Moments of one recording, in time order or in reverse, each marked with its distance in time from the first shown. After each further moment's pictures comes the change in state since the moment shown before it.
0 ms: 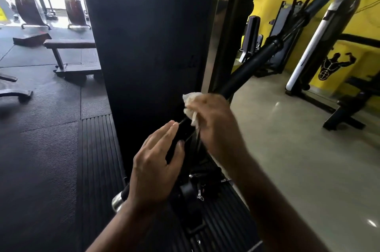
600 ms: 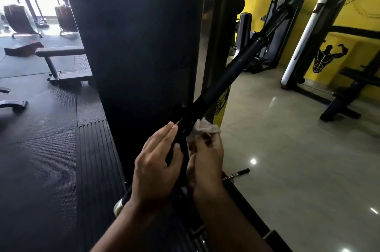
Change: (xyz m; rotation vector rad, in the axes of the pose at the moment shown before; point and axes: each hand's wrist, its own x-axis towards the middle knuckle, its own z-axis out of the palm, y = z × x) left_hand -0.001 -0.007 0.018 0.014 -0.028 0.078; right_hand -0.039 -0.030 0.048 1.427 0.576 1.142
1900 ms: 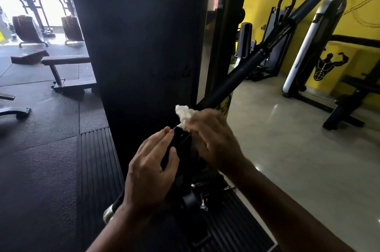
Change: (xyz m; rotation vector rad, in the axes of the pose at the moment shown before) left_hand 0.017 -0.005 -0.013 0.041 0.058 0.033; right_hand 0.069 -0.051 -0.010 -1.177 -0.519 -1.507
